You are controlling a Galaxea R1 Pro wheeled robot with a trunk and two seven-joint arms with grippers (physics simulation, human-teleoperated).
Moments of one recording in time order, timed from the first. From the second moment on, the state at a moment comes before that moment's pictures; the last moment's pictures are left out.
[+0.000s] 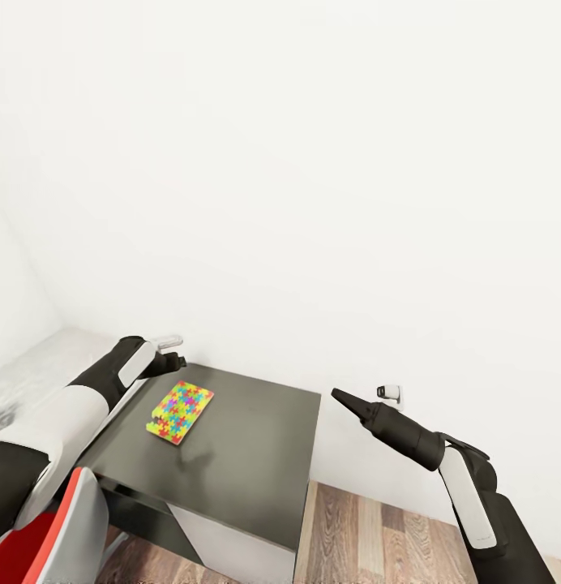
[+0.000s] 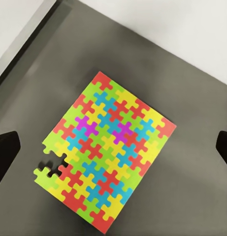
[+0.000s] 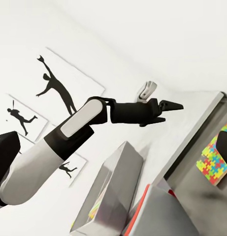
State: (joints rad) left arm -1.11 0.20 -0.38 -0.46 0.73 0.69 0.27; right arm -0.34 -0.05 -0.13 -1.41 -0.67 0.80 0.98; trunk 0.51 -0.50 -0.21
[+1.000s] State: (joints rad) left arm -1.11 0.21 -0.38 -0.46 0.73 0.53 0.27; right arm -0.34 -0.05 -0.13 -1.41 -0.67 0.80 0.98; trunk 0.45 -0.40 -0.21
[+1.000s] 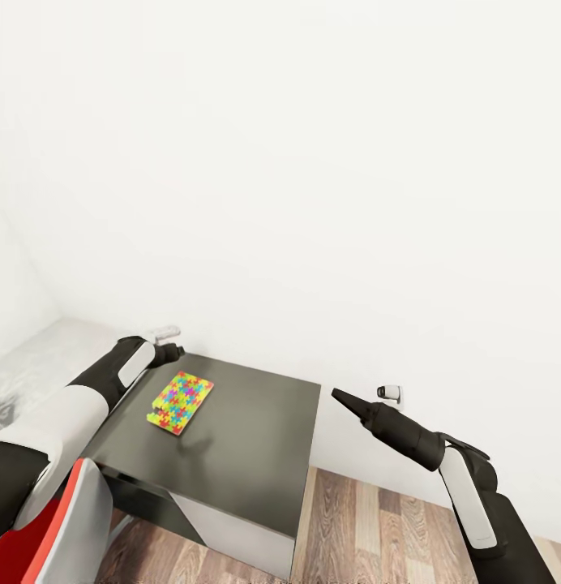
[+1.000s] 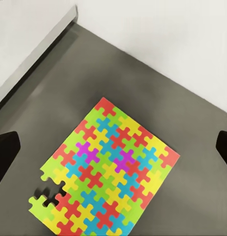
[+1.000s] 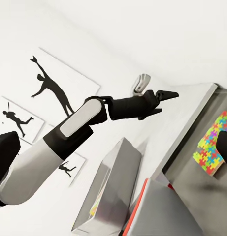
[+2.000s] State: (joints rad) left arm -1.11 0.20 -0.39 -0.46 0.73 0.48 0.27; right arm -0.34 -0.05 -0.13 -1.41 -0.67 0.80 0.98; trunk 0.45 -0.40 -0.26
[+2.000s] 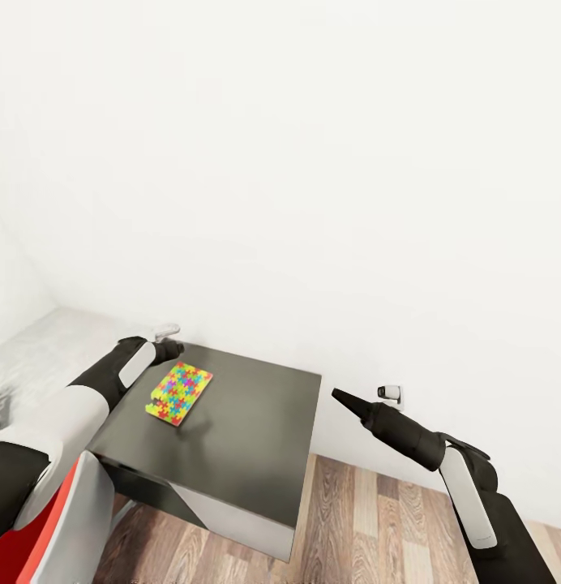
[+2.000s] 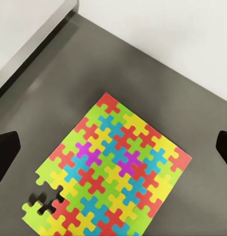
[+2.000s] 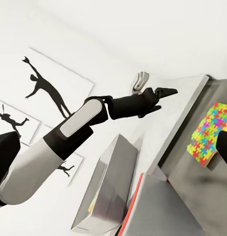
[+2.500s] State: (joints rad) left arm -1.11 0.21 -0.38 -0.46 0.73 0.45 0.27; right arm -0.34 -0.05 -0.13 -1.41 -0.67 0.80 0.98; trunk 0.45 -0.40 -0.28
